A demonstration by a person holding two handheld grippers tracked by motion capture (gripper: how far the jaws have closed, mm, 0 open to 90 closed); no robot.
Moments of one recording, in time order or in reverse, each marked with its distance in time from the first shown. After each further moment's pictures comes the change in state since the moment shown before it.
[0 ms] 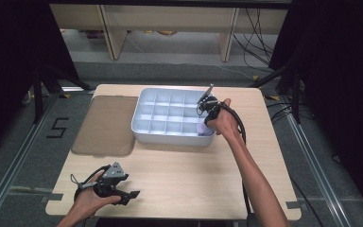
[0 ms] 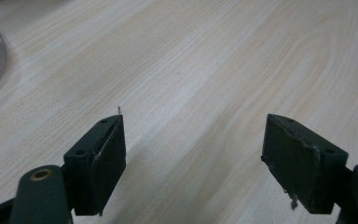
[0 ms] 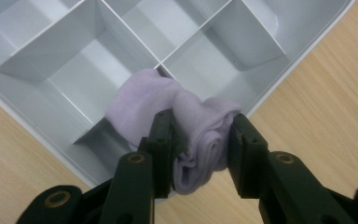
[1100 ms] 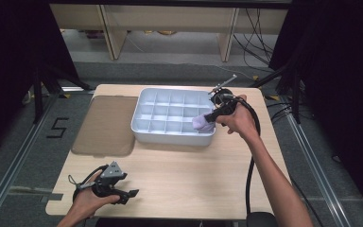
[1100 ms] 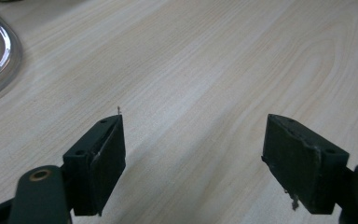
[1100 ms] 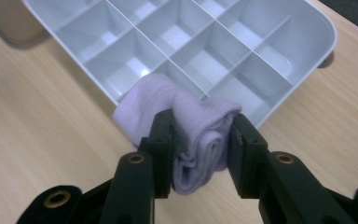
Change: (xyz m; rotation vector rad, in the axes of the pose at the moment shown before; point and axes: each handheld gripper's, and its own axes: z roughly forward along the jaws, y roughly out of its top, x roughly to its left) left arm 0.002 -0.001 -0.004 -0.017 0.029 -0.006; right arm -0.008 -0.024 -0.072 -0.228 0.197 0.085
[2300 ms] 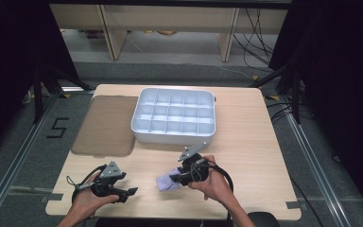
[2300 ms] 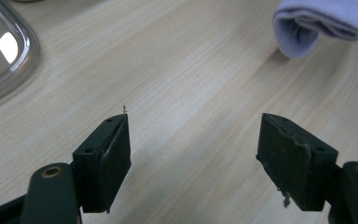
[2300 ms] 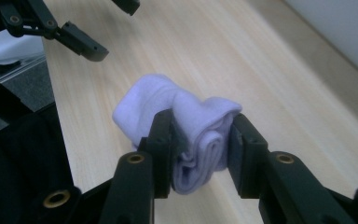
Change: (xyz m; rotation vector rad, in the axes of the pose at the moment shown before) left arm 0.002 -0.002 -0.002 -0.018 0.035 -0.013; right arm 0.138 -0.104 0.066 -0.118 0.341 -0.188
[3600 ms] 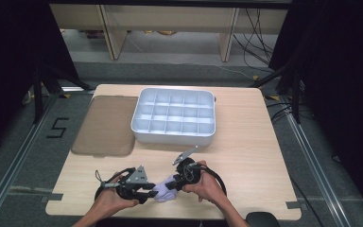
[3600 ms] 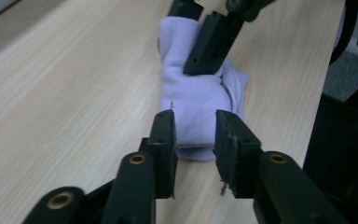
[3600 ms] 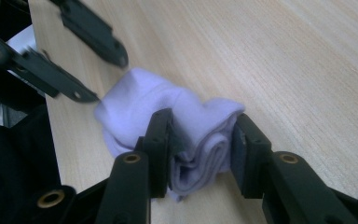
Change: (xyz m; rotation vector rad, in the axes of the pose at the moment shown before) left arm -0.047 0.035 0.025 0.005 -0.182 0.159; right arm -0.011 -0.016 0.048 0.082 0.114 0.084
